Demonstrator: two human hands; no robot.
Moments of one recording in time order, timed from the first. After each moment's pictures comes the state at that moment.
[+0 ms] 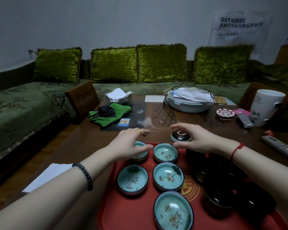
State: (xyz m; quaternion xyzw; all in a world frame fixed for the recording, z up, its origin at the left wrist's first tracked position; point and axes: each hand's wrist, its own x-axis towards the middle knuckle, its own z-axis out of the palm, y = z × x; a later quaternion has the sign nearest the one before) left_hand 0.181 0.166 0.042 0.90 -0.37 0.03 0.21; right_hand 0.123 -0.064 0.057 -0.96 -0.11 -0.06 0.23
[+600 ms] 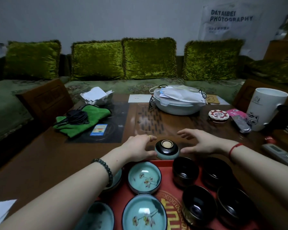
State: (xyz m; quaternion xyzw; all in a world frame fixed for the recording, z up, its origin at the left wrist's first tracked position) left_hand 0.273 0.042 -0.002 0.91 -0.39 -0.07 0.14; right_hand 0.203 -0.178 0.015 -0.97 -0.02 0.04 0.22
